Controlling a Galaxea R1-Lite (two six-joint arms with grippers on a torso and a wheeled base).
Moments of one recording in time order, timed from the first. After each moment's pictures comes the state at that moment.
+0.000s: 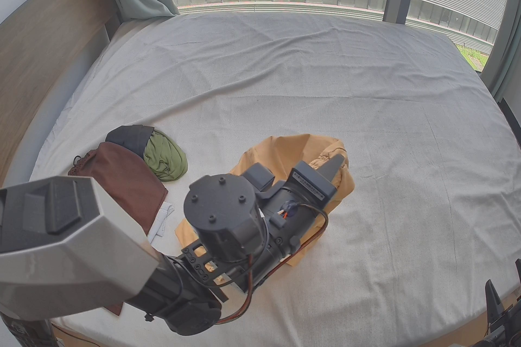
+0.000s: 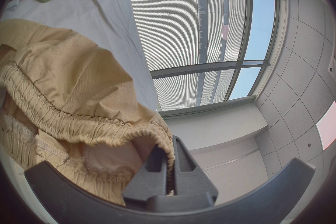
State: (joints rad) left arm -0.92 2.11 -0.84 -1.45 0.14 -1.17; right arm -0.01 0.02 -0.02 0.00 0.02 -0.02
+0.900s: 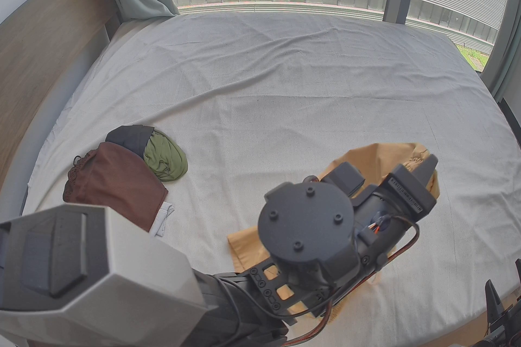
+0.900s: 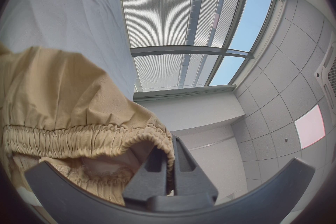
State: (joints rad) left arm -1.12 2.16 -1.09 -1.37 0.10 -1.17; right arm -0.01 0.02 -0.02 0.00 0.02 -0.02
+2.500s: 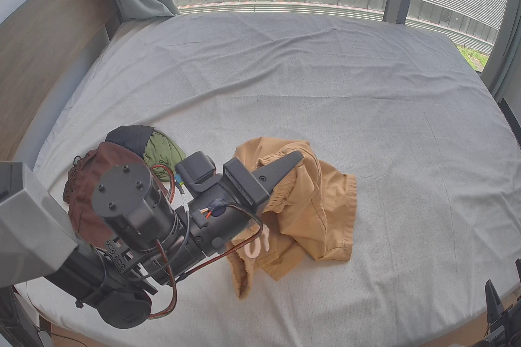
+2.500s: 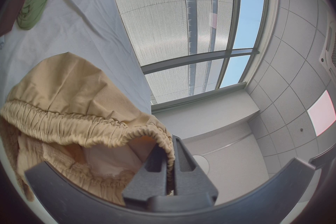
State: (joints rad) left arm -0.78 1.93 -0.59 -1.55 -0.12 -1.11; right arm -0.01 0.02 -0.02 0.00 0.02 -0.02
